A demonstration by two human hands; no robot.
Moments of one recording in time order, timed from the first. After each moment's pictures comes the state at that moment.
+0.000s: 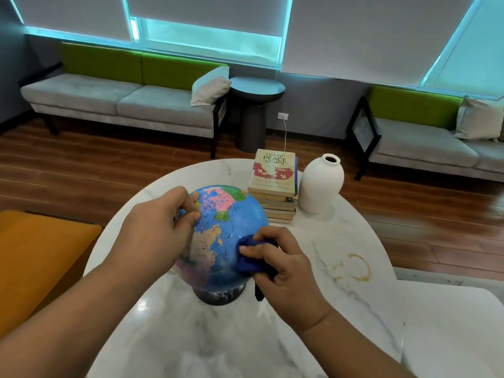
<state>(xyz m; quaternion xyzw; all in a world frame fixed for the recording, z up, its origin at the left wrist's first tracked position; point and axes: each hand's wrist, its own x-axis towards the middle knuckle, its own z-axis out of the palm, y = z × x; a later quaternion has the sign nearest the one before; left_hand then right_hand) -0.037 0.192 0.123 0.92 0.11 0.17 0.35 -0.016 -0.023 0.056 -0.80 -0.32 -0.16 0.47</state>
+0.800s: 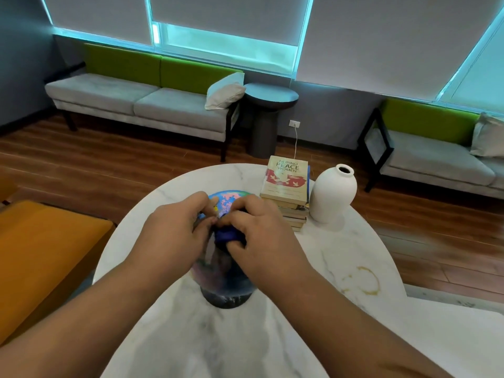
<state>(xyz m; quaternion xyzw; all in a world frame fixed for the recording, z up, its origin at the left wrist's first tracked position) -0.046 0.191 0.126 0.93 0.07 0.17 0.32 -0.014 0.035 0.144 -0.90 -0.34 -0.08 0.26</state>
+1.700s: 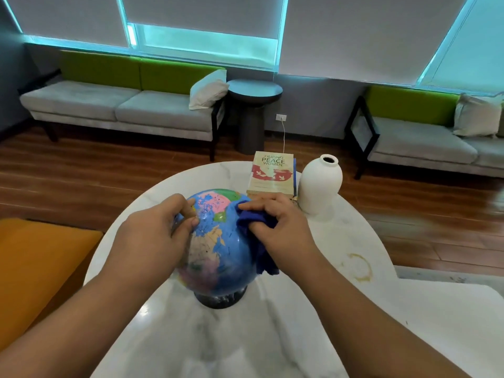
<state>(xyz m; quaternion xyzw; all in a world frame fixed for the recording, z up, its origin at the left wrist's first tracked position) -0.046 0.190 0.128 0.93 0.11 0.17 0.30 0.019 -0.005 0.114 -0.82 -0.20 -0.02 0.54</state>
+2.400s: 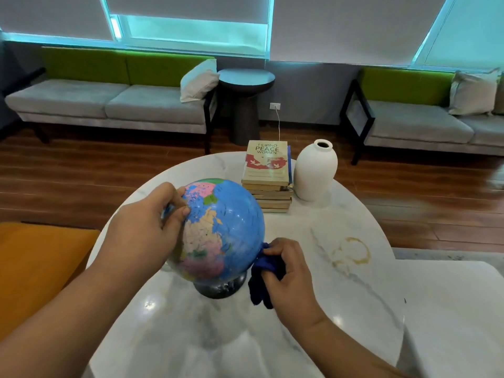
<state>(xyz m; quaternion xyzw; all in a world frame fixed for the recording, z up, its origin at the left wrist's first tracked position) -0.043 0.189 0.128 0.93 0.08 0.18 0.31 -0.033 -0.024 0.019 -0.79 -0.12 -0.15 0.59</state>
